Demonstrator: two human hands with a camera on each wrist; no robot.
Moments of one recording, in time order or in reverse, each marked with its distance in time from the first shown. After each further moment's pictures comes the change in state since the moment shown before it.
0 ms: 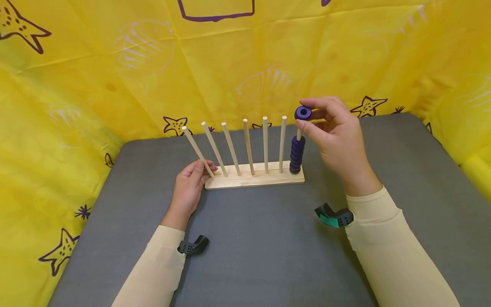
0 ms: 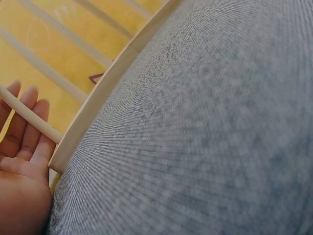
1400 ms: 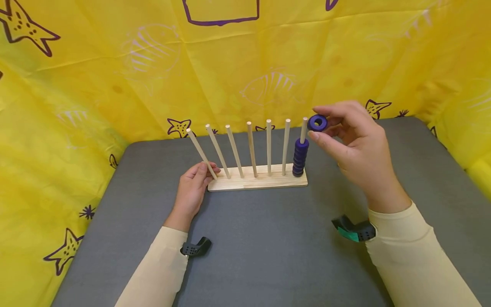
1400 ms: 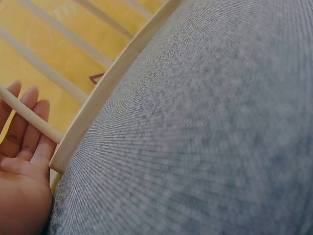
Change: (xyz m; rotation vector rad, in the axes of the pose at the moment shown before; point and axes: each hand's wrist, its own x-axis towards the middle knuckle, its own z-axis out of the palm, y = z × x) left_hand 0.000 -0.001 0.000 -0.037 0.011 0.002; right_hand -0.016 -0.023 -0.025 -0.042 -0.077 -0.186
